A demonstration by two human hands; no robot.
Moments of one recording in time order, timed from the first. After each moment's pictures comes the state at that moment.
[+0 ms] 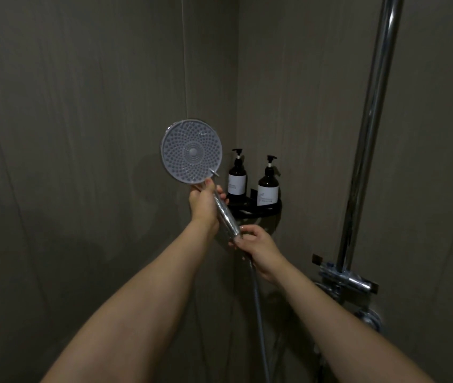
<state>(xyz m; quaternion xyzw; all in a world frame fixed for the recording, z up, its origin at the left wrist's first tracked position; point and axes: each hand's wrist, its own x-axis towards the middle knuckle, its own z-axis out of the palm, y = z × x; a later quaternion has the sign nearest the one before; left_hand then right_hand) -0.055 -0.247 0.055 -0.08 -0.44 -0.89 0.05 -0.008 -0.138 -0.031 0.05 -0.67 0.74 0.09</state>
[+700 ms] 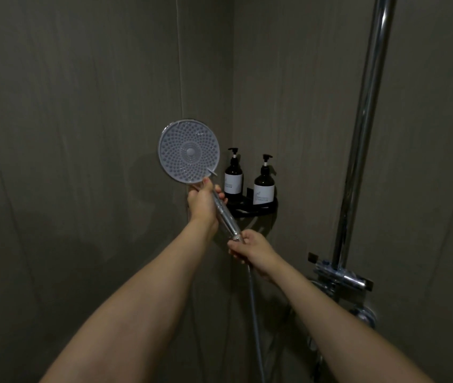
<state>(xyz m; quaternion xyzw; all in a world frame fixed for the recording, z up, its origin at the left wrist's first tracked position) -0.050 -0.242 0.054 -0.07 -0.44 -0.89 0.05 -0.003 -0.135 -0.031 0.07 -0.76 0.64 0.08</state>
